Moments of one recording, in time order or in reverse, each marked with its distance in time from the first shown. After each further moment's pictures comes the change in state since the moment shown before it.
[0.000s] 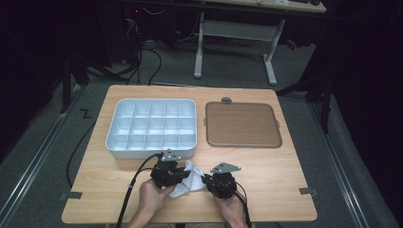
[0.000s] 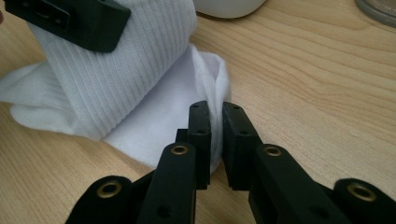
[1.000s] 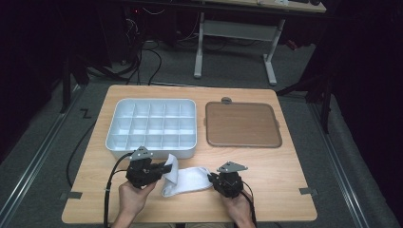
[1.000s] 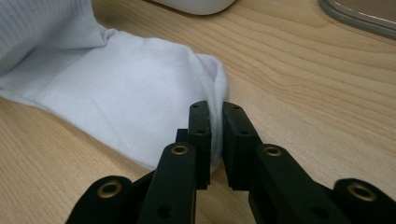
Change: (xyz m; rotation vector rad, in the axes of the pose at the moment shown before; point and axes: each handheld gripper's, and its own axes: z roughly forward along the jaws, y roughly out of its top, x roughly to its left) left arm 0.023 0.028 -0.057 -0.150 -0.032 -0.096; right arm -0.015 -0.004 -0.010 -0.002 -0.028 -0.015
